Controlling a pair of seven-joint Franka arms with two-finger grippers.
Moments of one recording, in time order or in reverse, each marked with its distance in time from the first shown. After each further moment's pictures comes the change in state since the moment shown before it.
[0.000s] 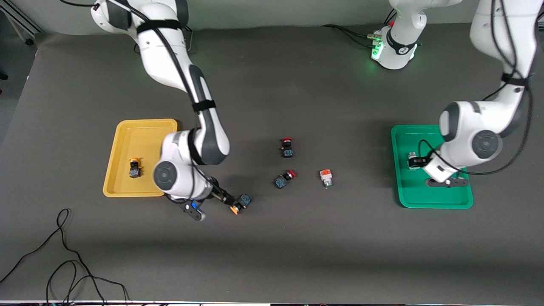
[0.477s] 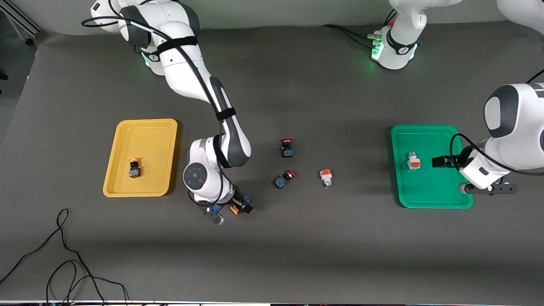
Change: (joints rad) left arm -0.011 -0.055 -0.041 0.299 -0.056 -0.326 0.015; right arm -0.009 0.116 0.072 0.089 0.006 0.132 0.101
